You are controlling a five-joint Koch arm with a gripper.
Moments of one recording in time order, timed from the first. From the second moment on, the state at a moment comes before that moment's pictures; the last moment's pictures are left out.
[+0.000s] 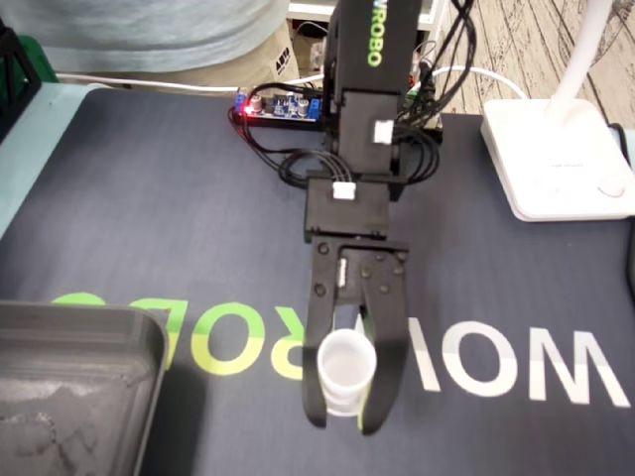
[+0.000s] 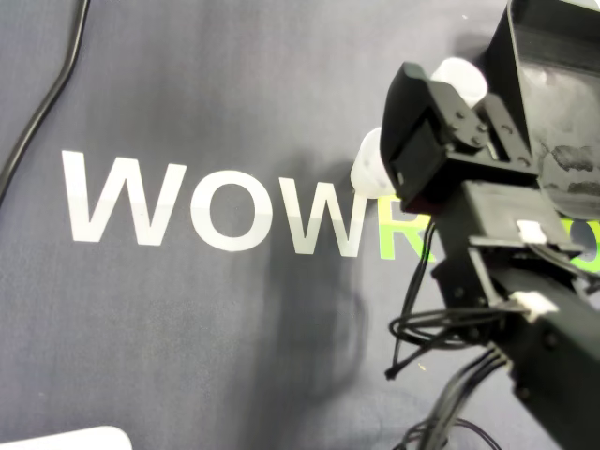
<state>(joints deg) -0.8 93.6 141.9 -30.7 -87.7</state>
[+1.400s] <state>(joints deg) 3.9 132.5 145.3 -5.6 -32.1</state>
